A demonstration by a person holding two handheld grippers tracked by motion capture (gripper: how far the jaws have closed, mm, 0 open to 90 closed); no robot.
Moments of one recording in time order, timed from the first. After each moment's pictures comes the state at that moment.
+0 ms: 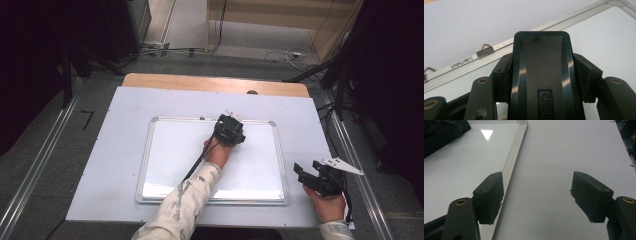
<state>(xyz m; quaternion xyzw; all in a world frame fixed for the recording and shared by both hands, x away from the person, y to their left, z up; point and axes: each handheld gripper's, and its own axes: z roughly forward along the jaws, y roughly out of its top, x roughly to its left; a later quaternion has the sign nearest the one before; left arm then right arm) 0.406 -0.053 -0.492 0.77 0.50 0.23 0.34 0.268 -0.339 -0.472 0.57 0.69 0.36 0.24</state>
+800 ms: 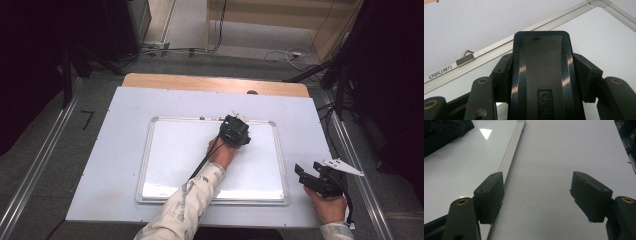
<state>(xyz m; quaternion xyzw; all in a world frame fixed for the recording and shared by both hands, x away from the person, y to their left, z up) 0.405 -0.064 -0.492 0.78 0.48 0.22 0.34 0.266 -0.342 -0.475 0.57 0.69 0.36 0.24</state>
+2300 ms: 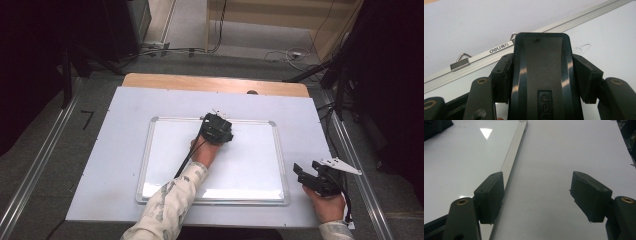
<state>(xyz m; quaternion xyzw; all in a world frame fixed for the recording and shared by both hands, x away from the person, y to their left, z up) 0.403 -0.011 -0.490 0.76 0.50 0.23 0.33 0.269 -0.339 -0.475 0.57 0.70 0.36 0.24</state>
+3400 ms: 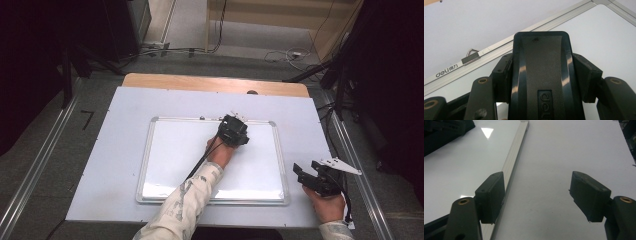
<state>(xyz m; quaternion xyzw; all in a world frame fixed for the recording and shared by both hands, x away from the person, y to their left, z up) 0.405 -0.061 -0.491 0.78 0.48 0.22 0.33 0.269 -0.339 -0.475 0.57 0.70 0.36 0.24</state>
